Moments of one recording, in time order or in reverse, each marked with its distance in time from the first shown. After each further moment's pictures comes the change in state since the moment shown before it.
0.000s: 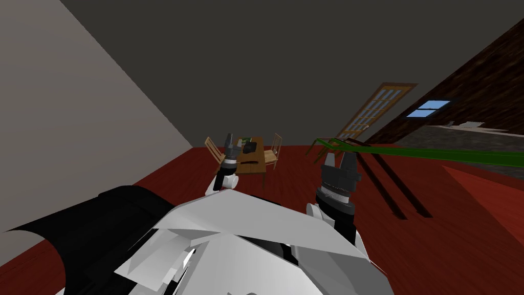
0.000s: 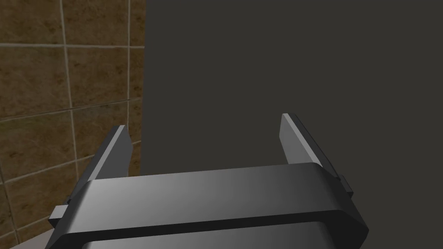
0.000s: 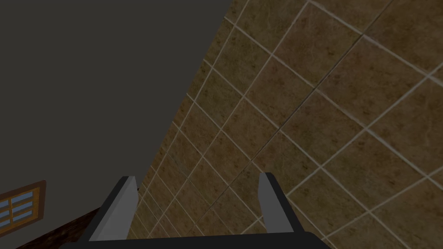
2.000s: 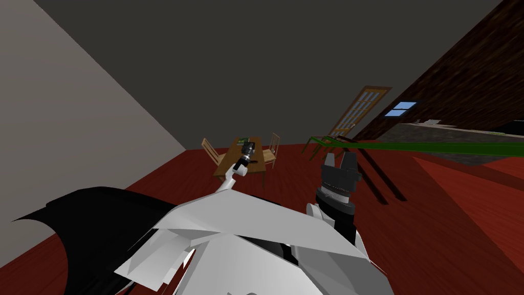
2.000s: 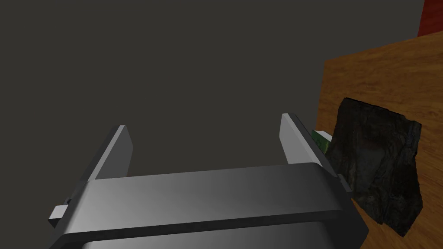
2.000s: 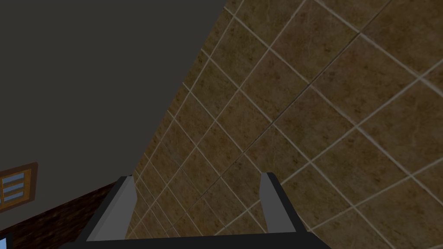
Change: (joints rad) left arm -0.402 0.113 -0.041 0.591 0.090 0.386 0.037; right arm 0.000 0.000 0.000 0.000 0.000 0.000 0.000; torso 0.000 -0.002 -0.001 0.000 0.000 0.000
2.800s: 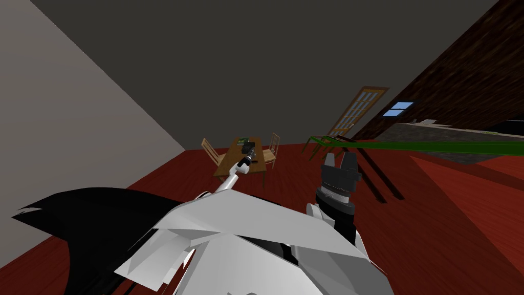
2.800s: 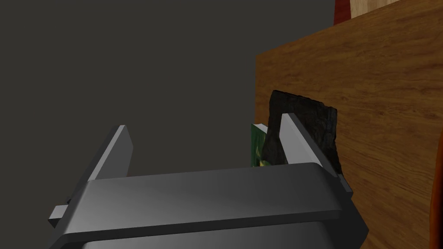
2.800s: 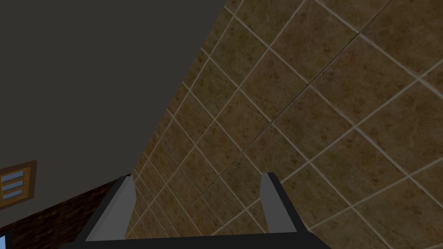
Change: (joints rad) left arm -0.127 0.010 -0.007 0.236 0.031 0.119 0.015; right arm 0.000 0.000 0.000 0.000 0.000 0.000 0.000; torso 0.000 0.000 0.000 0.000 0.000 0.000
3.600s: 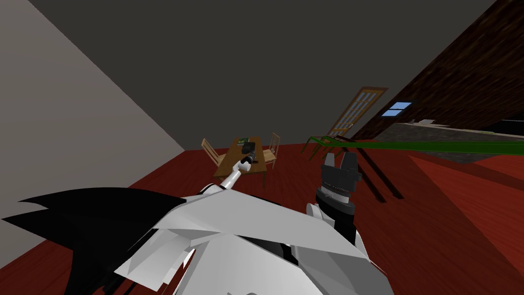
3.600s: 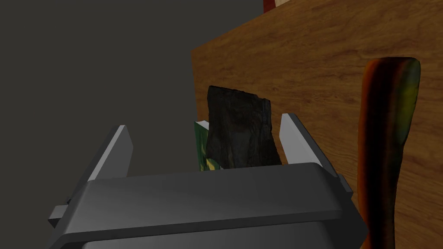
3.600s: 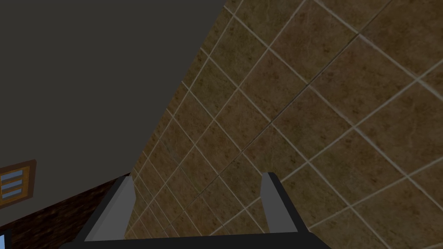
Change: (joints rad) left arm -0.138 0.002 0.001 0.223 0.033 0.149 0.016; right arm 0.000 0.000 0.000 0.000 0.000 0.000 0.000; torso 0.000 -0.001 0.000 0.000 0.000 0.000
